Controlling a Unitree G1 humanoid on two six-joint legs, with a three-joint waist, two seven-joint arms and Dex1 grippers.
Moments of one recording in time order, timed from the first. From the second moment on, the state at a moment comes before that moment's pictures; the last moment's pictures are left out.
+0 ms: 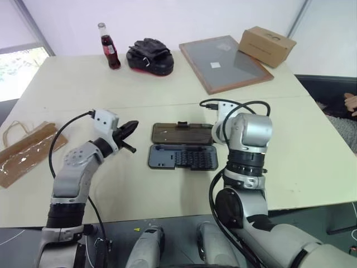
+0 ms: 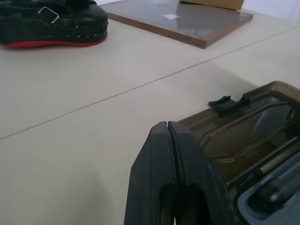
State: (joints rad) left arm -0.33 0.44 0.13 -0.06 -0.36 0.40 -0.59; right arm -0.96 0.18 -0.36 0.01 -0.22 1.61 -0.08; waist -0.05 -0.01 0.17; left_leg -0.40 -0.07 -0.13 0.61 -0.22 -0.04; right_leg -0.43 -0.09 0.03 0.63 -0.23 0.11
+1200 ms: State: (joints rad) left arm -0.32 0.51 -0.09 -0.16 -0.40 0.51 -0.83; right arm -0.96 -0.25 -0.02 0.07 0.05 1.13 0.54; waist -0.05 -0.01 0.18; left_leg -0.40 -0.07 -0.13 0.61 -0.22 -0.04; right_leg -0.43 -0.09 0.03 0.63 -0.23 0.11
